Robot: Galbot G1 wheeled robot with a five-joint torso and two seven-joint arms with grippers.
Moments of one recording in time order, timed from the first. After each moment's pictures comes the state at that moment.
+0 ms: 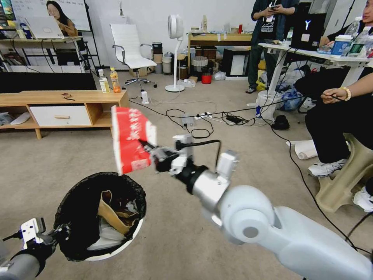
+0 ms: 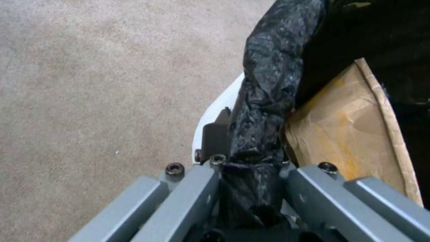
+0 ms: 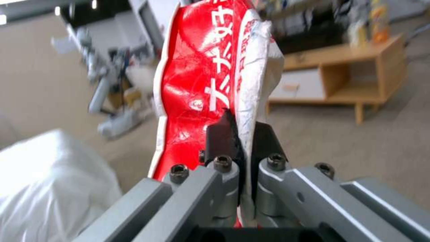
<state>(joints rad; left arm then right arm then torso) 1.63 -1.26 -1.07 -2.33 -1.12 0.74 -0.36 -0.26 1.01 -0.52 2.21 1.39 -0.19 0.48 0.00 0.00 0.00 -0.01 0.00</state>
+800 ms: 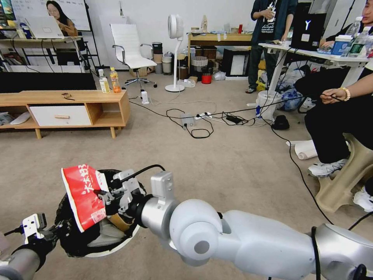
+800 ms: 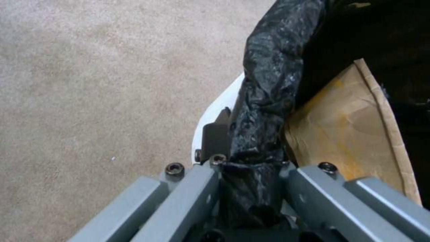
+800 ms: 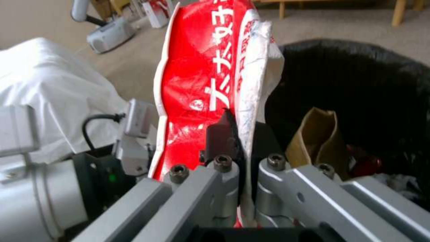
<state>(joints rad) 1.62 -1.22 -1.07 -2.32 -1.15 0.74 -0.36 -0.18 1.23 -0.72 2.12 1.51 -0.38 0.70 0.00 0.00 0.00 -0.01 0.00</state>
